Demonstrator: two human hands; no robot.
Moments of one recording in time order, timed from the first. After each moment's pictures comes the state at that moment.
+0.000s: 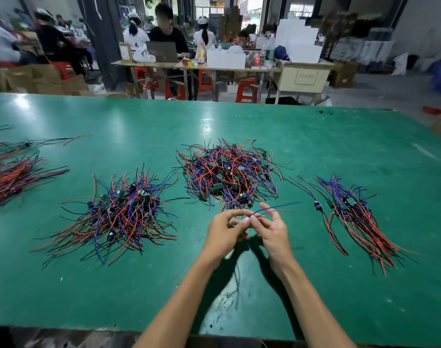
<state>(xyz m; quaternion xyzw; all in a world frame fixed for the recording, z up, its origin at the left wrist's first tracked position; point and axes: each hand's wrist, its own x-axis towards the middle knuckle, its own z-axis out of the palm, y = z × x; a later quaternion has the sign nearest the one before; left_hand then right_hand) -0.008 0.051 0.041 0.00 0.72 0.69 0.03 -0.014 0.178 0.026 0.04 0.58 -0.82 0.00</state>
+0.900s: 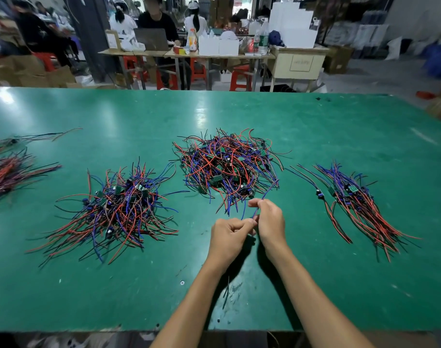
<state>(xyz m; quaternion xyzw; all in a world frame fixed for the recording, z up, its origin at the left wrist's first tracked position) 0.003 0.054 0.011 -0.01 0.73 0.68 -0.02 -0.036 0.158 0.017 0.14 0.72 -0.67 -0.09</state>
